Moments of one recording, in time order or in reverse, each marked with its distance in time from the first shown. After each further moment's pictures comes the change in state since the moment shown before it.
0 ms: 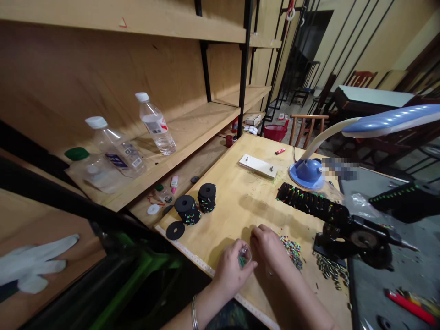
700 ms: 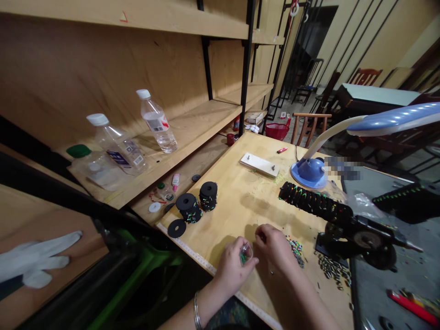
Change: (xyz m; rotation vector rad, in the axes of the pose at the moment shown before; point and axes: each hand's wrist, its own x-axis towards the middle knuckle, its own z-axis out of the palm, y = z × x) left_hand 0.001 0.002 -0.001 -0.037 0.033 0.017; right_hand -0.010 0.004 -0.010 0.173 0.099 -0.003
